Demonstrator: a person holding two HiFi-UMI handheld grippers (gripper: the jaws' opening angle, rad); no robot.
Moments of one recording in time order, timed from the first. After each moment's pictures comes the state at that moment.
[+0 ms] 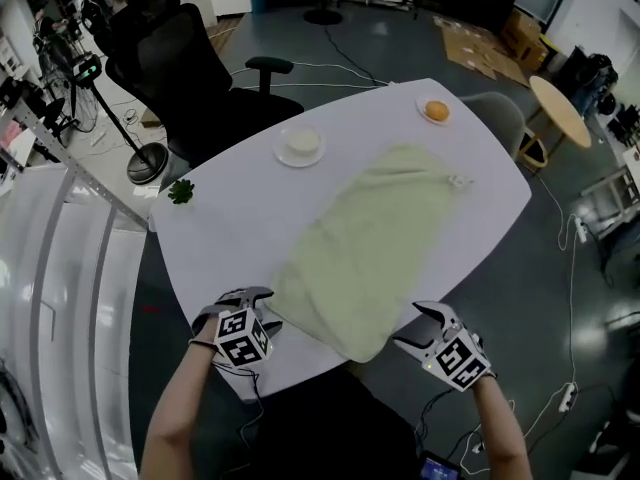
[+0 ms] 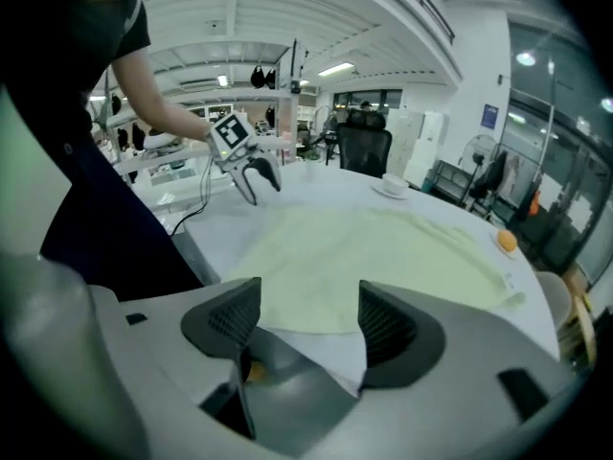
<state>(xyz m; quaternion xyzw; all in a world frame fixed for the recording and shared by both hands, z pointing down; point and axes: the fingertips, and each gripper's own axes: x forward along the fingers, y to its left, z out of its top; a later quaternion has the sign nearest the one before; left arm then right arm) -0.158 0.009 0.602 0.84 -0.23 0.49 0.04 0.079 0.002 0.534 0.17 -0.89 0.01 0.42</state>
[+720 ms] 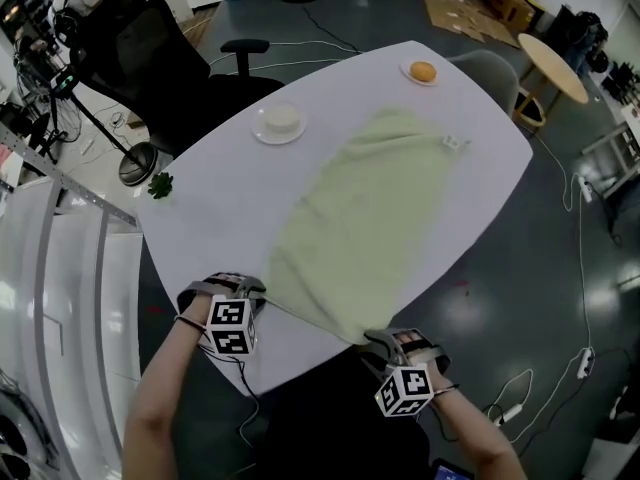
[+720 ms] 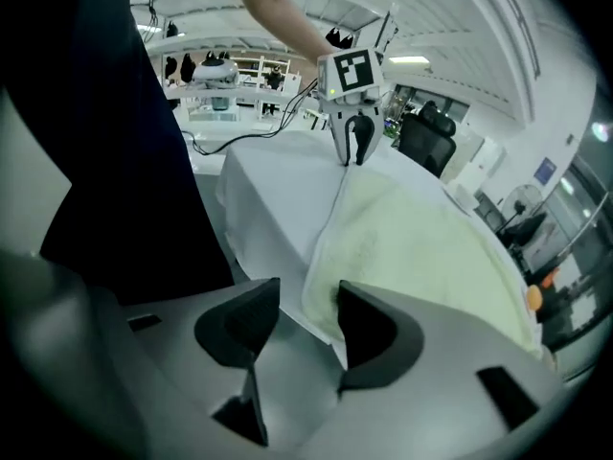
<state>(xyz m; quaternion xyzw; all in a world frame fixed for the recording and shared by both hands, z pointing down) -0.174 0.016 0.633 0.80 -0.09 0.59 -0.08 0.025 0.106 0.640 0.09 -0.85 -0.13 0.50</state>
